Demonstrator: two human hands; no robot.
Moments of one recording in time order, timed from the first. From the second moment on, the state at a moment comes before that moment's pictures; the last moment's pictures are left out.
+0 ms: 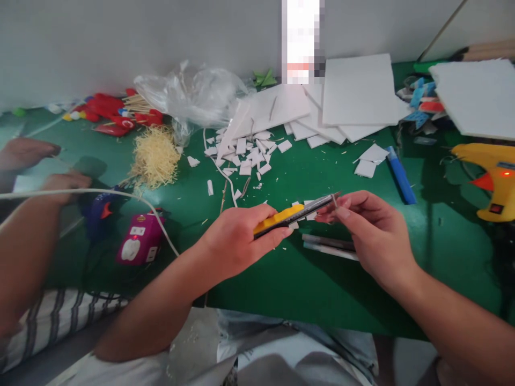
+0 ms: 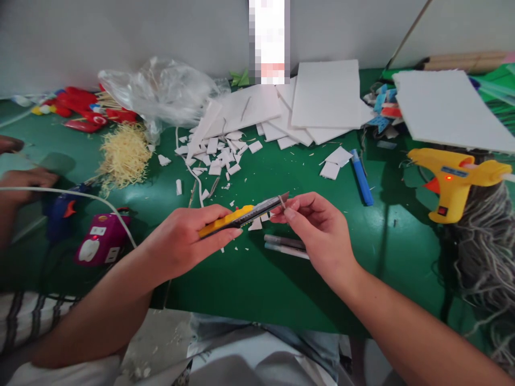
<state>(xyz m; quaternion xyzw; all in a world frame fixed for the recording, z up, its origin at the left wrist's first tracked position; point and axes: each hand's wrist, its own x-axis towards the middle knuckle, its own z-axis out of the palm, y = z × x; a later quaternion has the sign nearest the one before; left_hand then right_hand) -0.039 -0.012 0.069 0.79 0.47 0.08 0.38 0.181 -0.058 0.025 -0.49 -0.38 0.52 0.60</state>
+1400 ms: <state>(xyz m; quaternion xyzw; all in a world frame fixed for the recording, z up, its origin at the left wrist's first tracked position) -0.035 -0.013 0.069 0.77 0.49 0.08 0.41 0.188 -0.050 0.027 -0.50 -0.30 0.60 0.55</state>
